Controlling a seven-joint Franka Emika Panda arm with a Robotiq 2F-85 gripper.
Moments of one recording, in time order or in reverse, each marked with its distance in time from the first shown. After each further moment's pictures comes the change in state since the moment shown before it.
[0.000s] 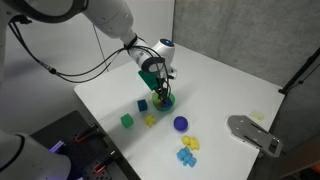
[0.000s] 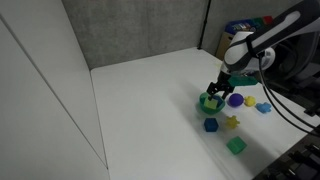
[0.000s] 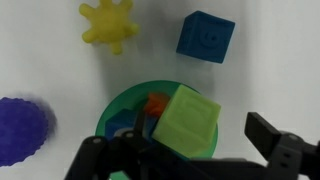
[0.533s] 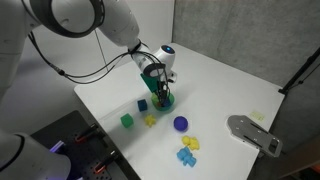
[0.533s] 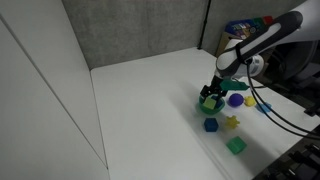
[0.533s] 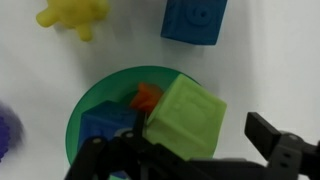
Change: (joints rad) arm -0.008 0.118 0.030 0.093 0.050 0.050 0.016
